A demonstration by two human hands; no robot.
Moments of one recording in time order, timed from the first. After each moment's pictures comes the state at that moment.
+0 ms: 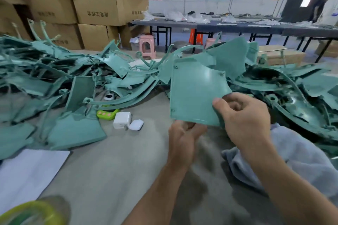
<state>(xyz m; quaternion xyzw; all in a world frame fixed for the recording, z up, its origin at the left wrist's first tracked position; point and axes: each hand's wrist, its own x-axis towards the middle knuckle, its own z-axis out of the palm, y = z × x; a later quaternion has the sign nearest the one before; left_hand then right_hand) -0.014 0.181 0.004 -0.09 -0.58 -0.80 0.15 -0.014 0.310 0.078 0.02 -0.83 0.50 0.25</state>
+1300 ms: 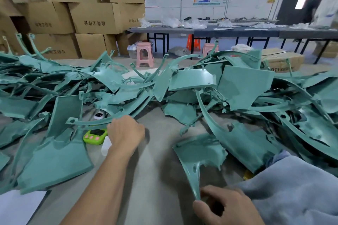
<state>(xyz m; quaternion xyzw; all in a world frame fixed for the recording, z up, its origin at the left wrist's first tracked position) -0.138 0.045 0.009 0.26 -0.95 -0.13 0.12 0.019 0.309 -0.001 0.08 -0.94 0.32 -0.02</state>
